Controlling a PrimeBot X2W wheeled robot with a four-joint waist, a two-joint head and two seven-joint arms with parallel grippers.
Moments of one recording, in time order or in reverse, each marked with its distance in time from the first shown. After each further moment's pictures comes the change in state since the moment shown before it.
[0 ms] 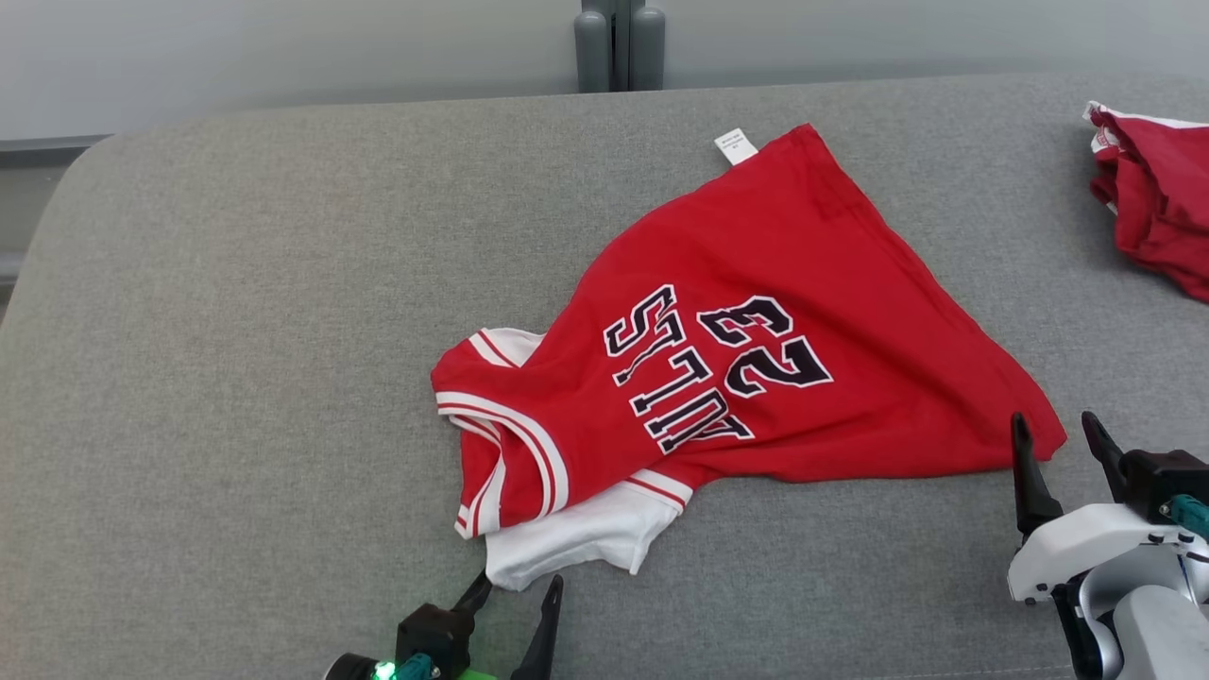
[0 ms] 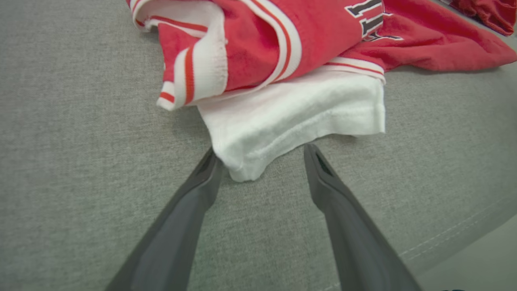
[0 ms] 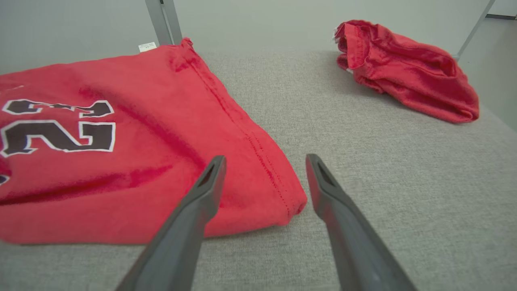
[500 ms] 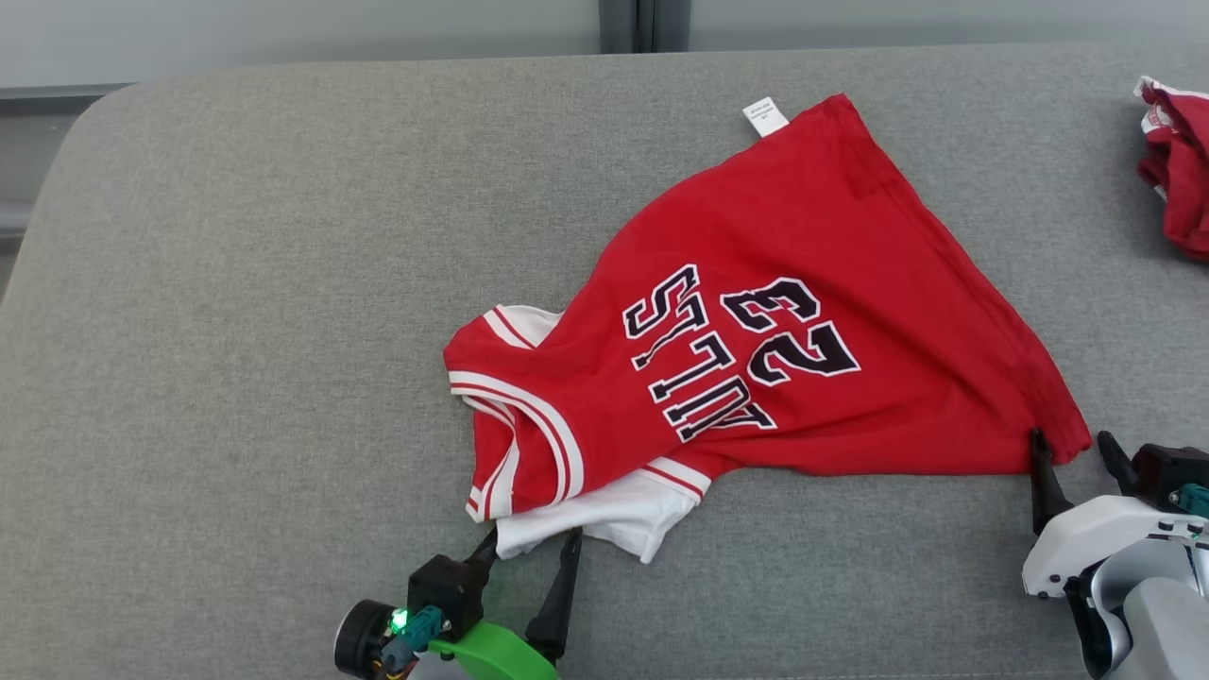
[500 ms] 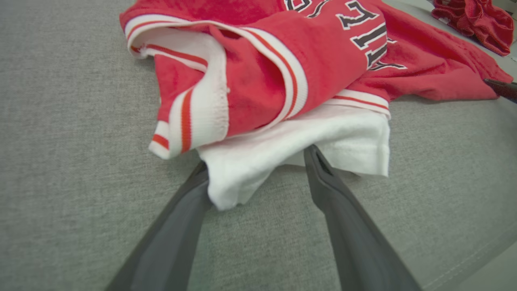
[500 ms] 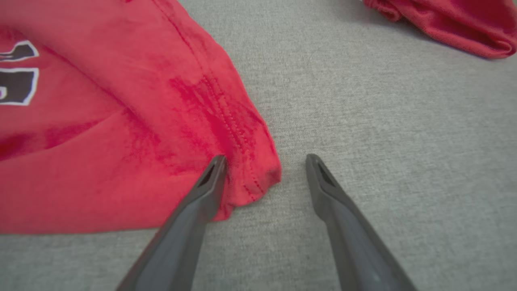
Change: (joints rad) left arm -0.085 0.000 -0.054 -0.005 -0.052 0.011 0.000; right arm -0.103 -0.034 -0.003 0.245 0.035 0.000 0.000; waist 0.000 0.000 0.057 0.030
